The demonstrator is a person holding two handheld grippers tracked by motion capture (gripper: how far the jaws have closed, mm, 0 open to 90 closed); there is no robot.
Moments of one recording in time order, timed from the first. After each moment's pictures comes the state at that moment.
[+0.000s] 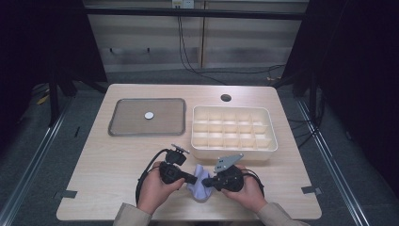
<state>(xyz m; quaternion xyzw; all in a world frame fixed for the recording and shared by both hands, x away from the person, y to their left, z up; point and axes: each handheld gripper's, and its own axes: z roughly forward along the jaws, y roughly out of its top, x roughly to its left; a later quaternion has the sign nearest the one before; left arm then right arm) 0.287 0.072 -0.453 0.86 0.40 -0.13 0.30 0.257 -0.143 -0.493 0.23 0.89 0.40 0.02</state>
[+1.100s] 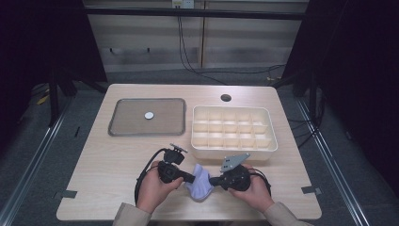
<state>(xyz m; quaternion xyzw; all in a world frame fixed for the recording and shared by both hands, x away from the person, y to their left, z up) 0.290 0.076 -0.454 0.86 0.41 -0.12 0.30 0.255 -0.160 -0.489 0.24 0.89 0.38 0.04</state>
